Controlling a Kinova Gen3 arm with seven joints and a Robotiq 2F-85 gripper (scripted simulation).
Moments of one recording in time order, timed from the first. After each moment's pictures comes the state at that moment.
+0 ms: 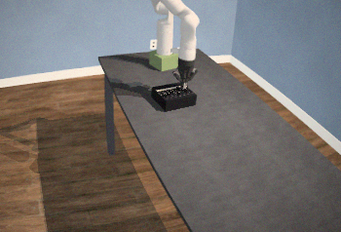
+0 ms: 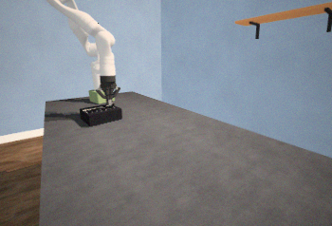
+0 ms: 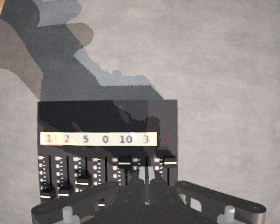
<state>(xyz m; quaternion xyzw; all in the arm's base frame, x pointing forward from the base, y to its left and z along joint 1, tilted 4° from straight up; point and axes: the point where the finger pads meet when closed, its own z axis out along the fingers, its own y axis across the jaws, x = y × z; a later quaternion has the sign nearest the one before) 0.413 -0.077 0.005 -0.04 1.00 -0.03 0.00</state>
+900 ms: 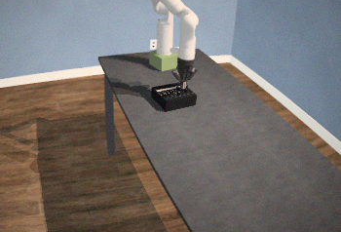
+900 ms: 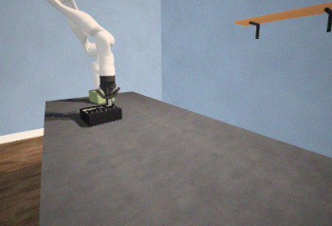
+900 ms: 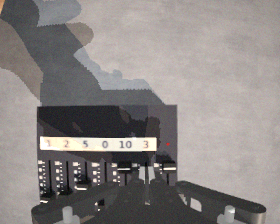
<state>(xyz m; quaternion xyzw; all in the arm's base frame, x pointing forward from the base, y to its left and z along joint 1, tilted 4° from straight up) 0.407 -0.077 0.005 -0.04 1.00 -0.03 0.00</state>
